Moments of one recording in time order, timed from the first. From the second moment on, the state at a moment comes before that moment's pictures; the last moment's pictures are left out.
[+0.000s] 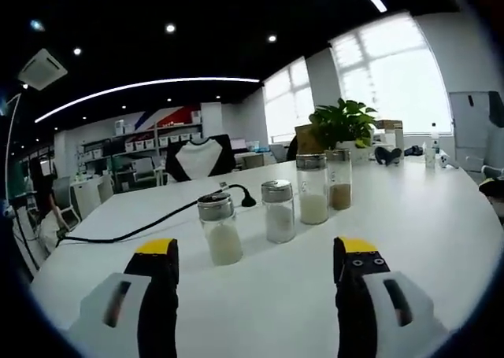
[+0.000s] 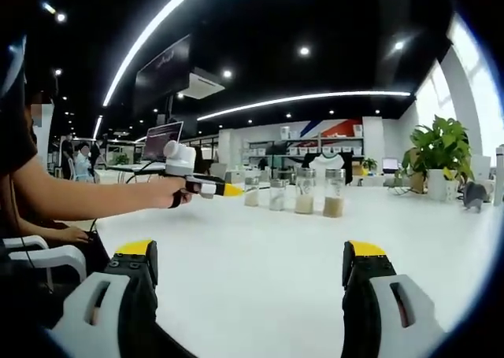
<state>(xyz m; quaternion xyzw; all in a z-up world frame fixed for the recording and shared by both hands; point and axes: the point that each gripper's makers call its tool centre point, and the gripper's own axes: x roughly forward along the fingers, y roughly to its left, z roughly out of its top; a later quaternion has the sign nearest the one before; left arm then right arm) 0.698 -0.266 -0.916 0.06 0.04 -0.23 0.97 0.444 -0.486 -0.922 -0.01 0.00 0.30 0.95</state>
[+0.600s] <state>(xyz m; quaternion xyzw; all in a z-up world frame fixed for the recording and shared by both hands) 0.759 -0.259 -0.932 0.03 0.03 -0.22 0.98 0.446 -0.492 -0.922 -0.03 0.02 0.28 0.96</state>
